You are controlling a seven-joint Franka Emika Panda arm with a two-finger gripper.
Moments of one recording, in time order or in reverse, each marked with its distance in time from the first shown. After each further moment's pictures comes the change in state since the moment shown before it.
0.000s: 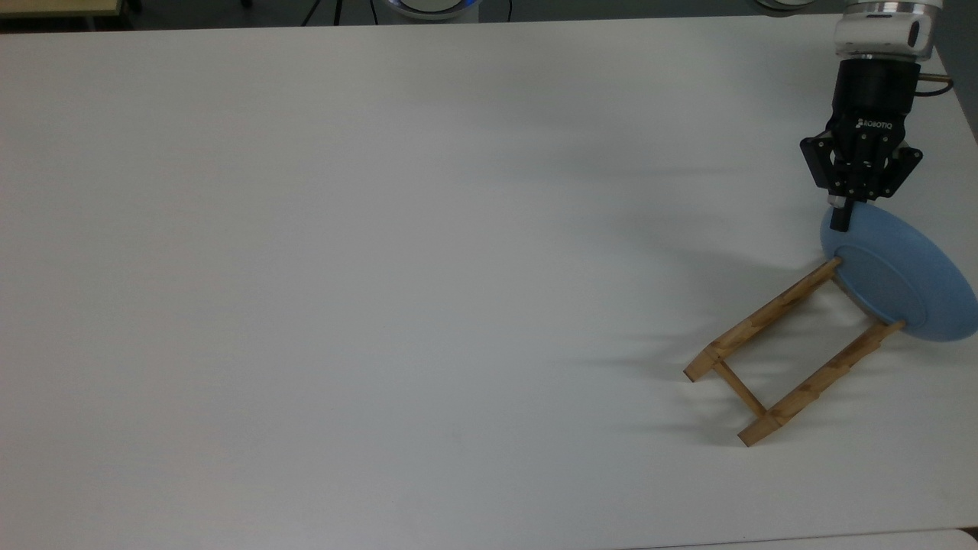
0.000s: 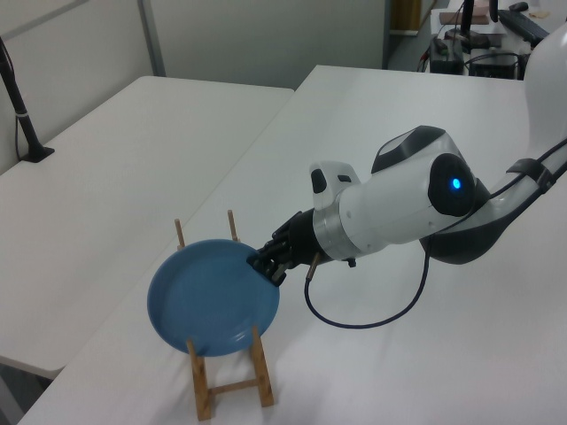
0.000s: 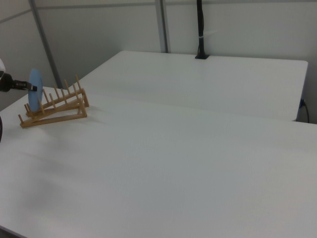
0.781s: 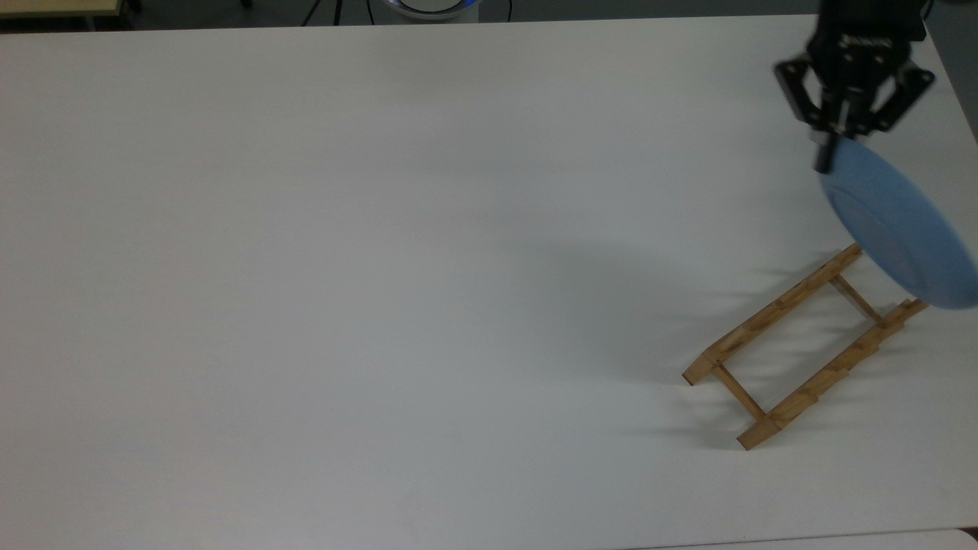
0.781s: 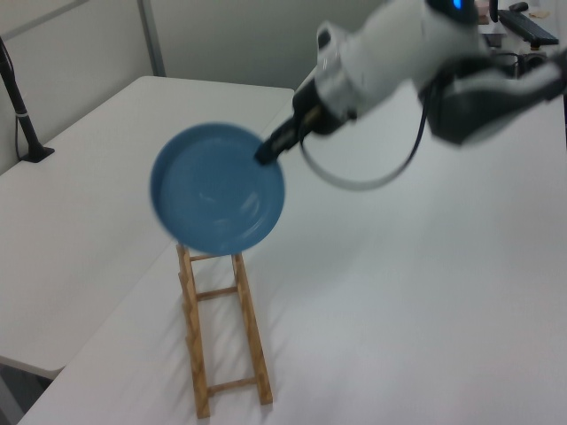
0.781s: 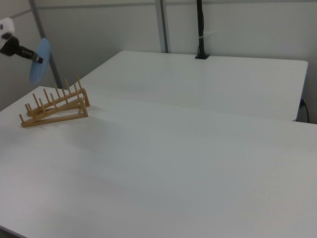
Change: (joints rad) arm -0.151 -0.232 0.011 -0.001 0.454 -0.056 -0.264
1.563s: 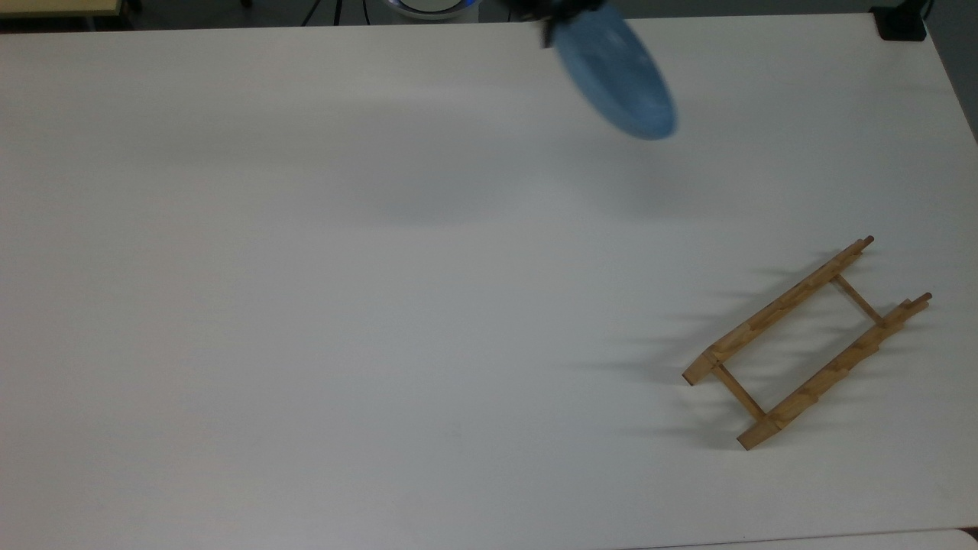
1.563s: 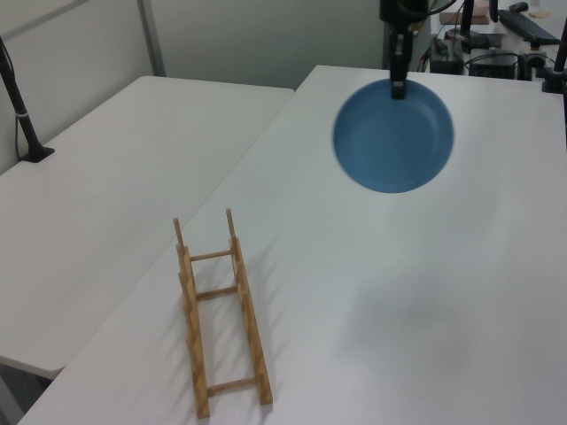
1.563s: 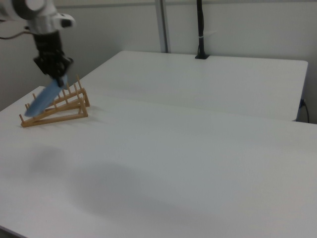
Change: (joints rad) arm -0.433 -0.242 -0.003 -0.053 0.770 -0.729 -1.036
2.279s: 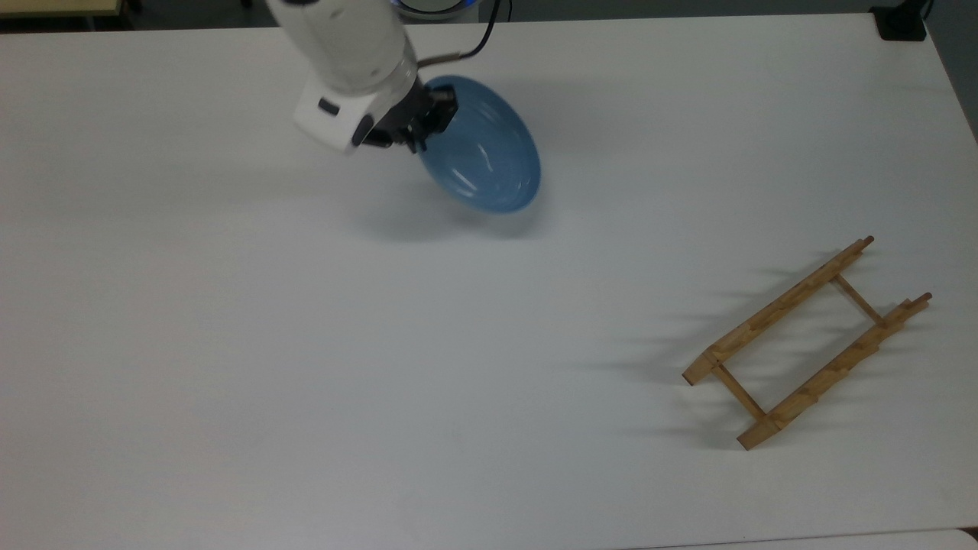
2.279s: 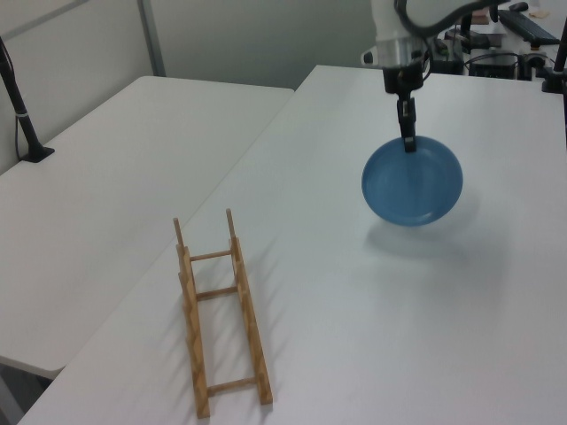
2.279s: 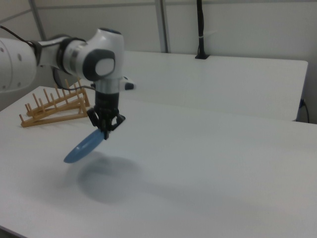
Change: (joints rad) arm -0.212 0.116 -0.055 -0.286 0.070 0.203 -0.321
